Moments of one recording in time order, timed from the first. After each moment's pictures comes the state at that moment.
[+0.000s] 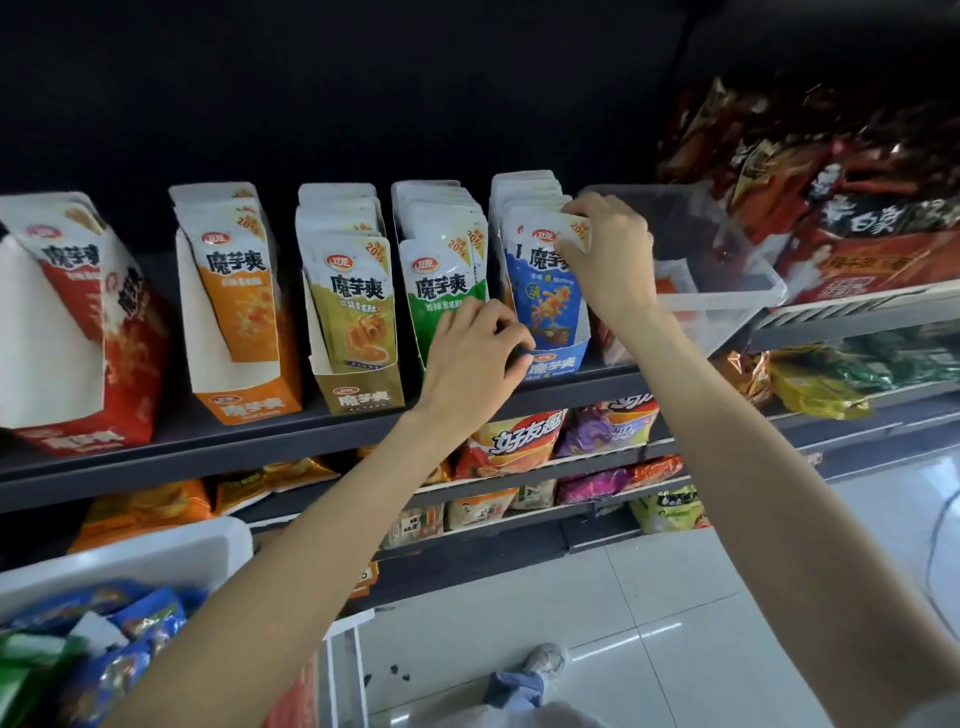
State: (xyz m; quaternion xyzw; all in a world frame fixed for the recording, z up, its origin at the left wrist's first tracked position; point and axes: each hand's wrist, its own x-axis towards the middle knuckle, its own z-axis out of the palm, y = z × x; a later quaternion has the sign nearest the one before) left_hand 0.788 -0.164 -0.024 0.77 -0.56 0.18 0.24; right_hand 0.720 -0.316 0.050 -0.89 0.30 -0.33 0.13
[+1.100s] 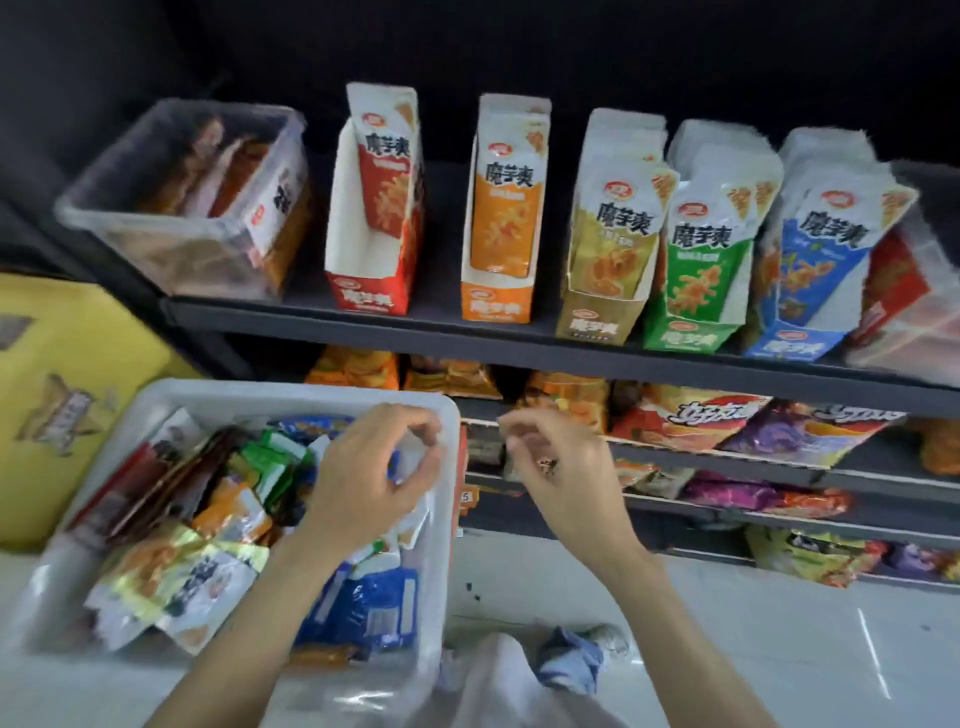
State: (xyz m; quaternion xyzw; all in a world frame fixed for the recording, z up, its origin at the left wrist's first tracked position) left_hand 0.789 0.150 -0.054 0.82 -0.41 0.08 0.39; right_hand 0.691 -0.032 -0.045 -0.88 0.09 -0.17 0.44
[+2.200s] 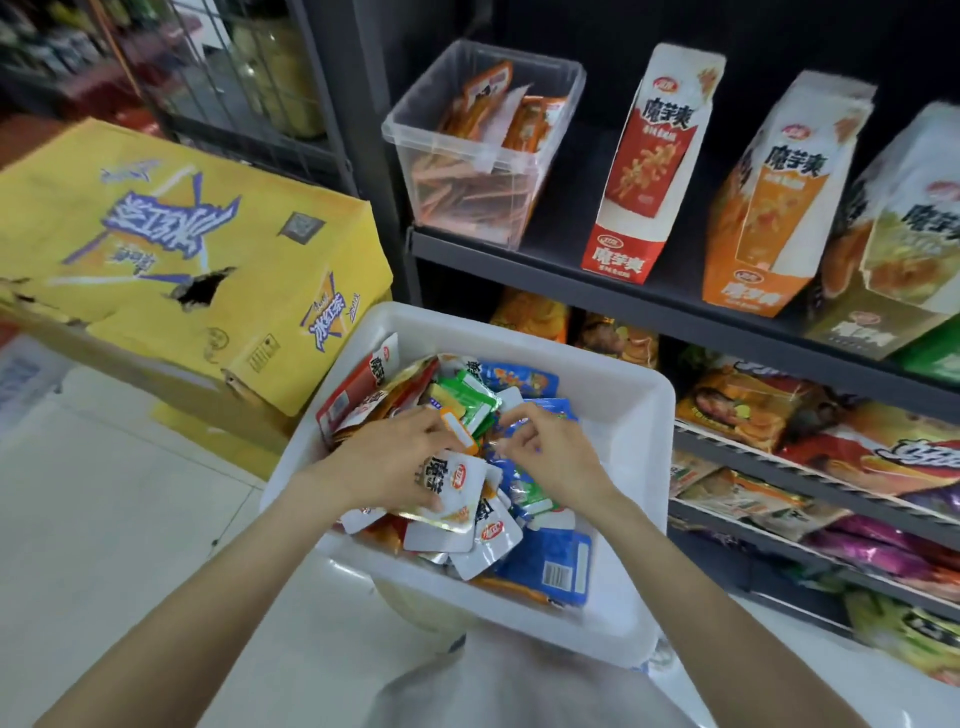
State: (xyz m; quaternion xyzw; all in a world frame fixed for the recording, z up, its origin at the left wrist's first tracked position) left_hand 0.833 0.352 -0.095 0.90 -0.38 -0.18 0.07; right_hand 0.780 0.145 -0.102 -0.89 0.08 0.11 0.43
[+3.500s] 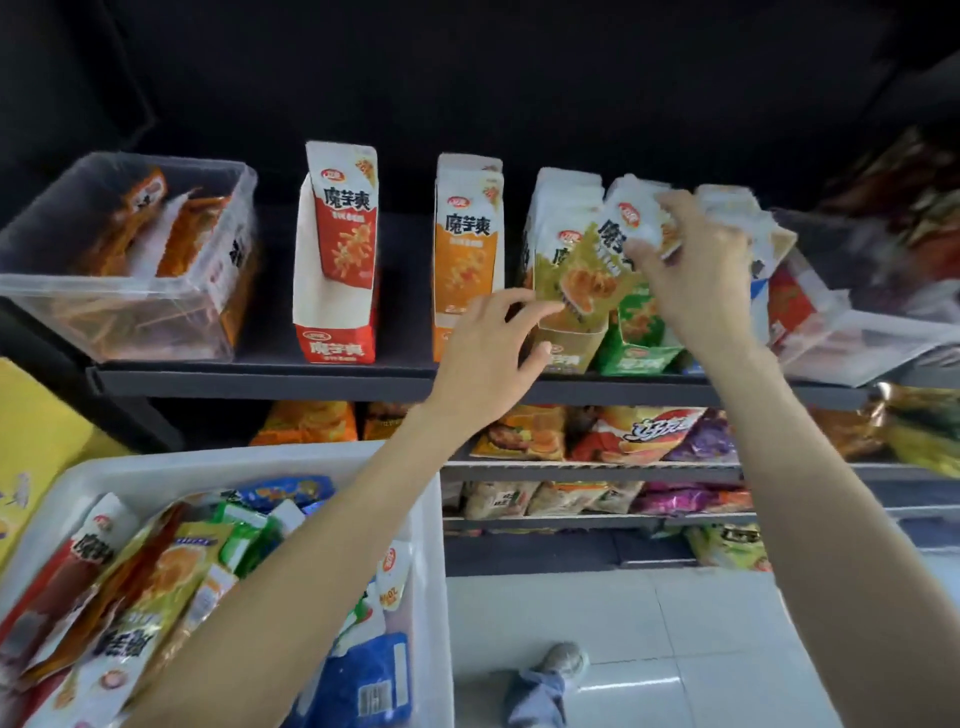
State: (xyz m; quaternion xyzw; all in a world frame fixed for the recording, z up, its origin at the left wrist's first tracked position) left_hand 0.852 0.013 -0.007 0.80 -0.49 0.08 0.32; right_hand 0.761 -0.147 0.079 -0.90 0.26 -0.32 0.11
